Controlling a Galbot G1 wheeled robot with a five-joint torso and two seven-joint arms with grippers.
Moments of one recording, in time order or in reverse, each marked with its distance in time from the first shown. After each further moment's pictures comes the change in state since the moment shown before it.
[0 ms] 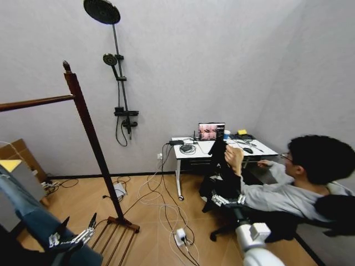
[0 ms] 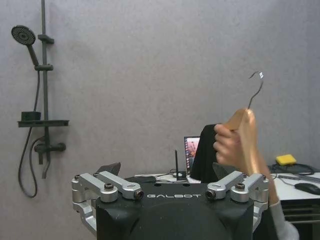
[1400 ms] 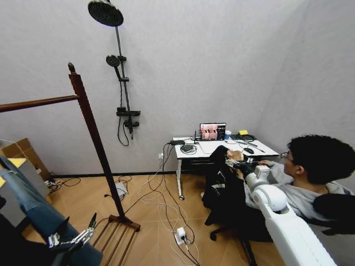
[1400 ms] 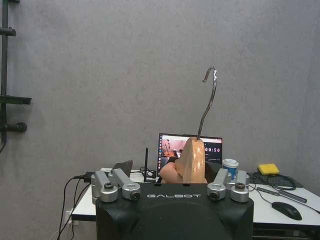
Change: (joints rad) left arm 0.000 0.000 0.000 0.000 0.000 0.000 0.000; right arm 0.527 -0.366 -0.045 -0.457 0.196 -0.176 -0.030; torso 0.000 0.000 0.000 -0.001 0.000
